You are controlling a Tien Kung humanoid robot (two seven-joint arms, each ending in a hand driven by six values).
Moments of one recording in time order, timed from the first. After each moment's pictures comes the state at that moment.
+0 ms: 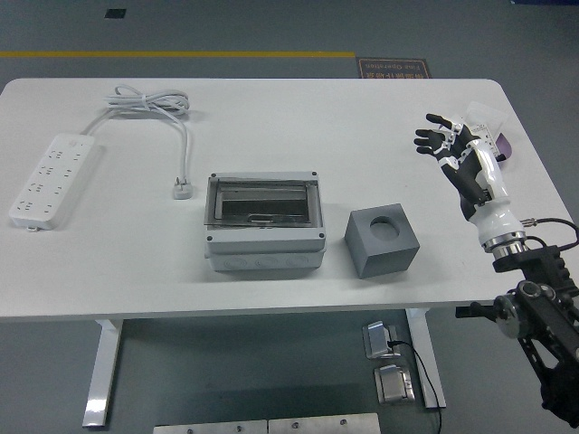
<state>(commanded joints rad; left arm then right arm) 0.12 0.24 -0.43 -0.18 0.00 0.10 -0.02 0.13 -0.29 1.22 1.31 -0.99 -0.10 0.46</state>
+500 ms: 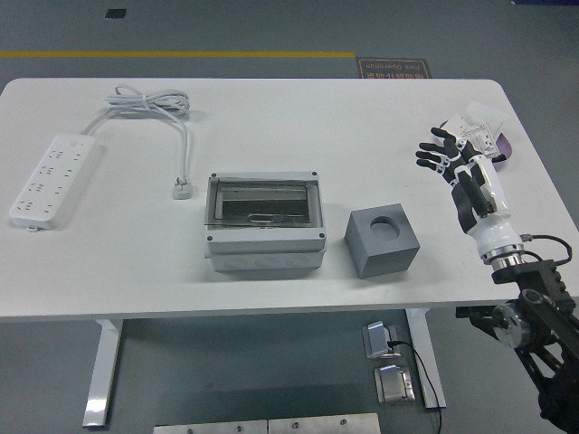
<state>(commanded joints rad) 0.12 0.27 -0.45 -0.19 0.01 0.09 -0.02 0.14 -0.30 1.20 1.28 -0.89 -0.06 0.47</state>
